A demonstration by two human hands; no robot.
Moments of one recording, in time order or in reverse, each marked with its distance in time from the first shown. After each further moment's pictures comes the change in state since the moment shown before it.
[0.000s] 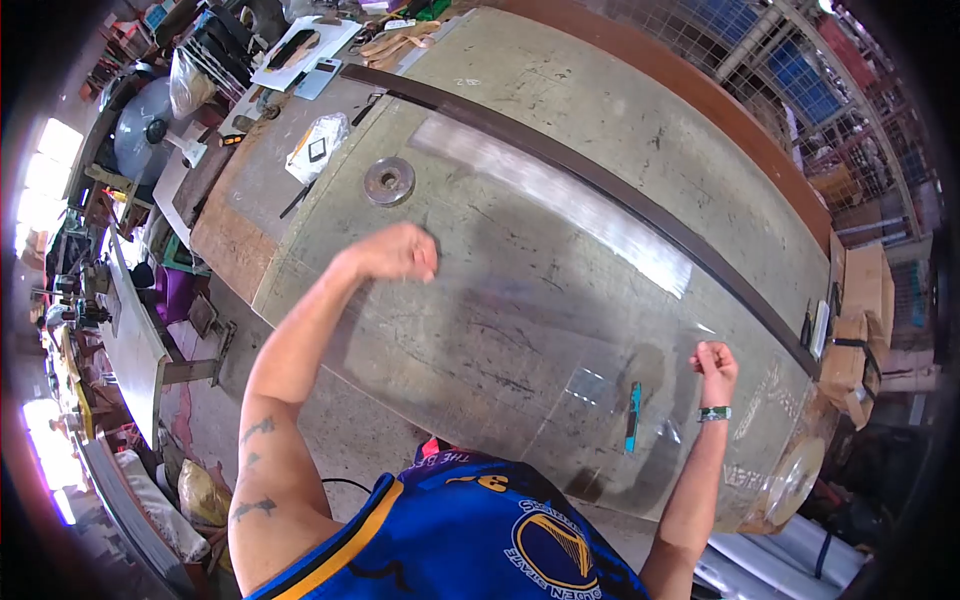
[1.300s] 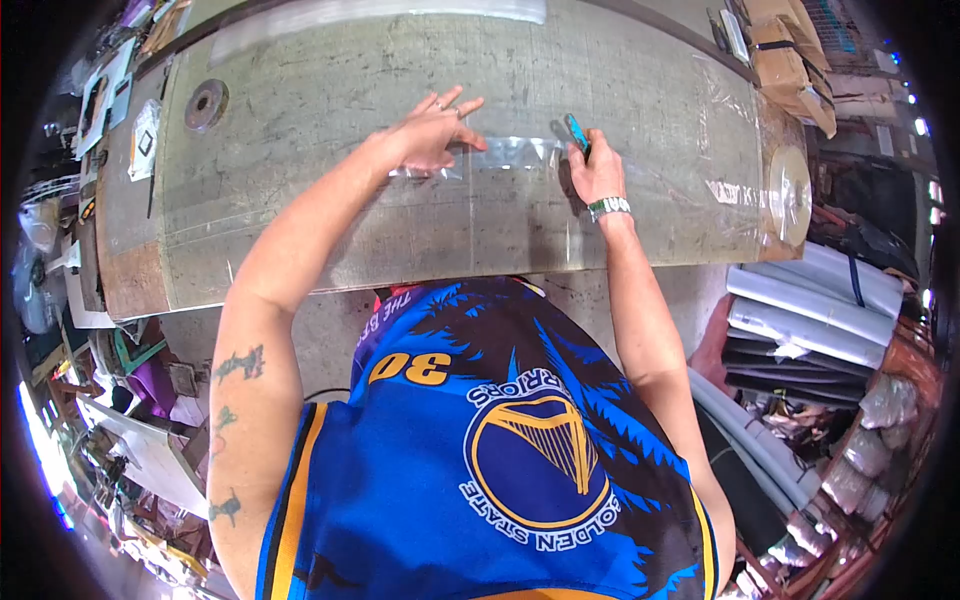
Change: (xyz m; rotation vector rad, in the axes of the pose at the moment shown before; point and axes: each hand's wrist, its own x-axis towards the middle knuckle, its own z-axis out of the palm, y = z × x) left_hand 0.086 0.105 0.251 0.796 -0.322 0.522; right_hand -0.165 0.038 0.066 -0.673 0.185 0.114
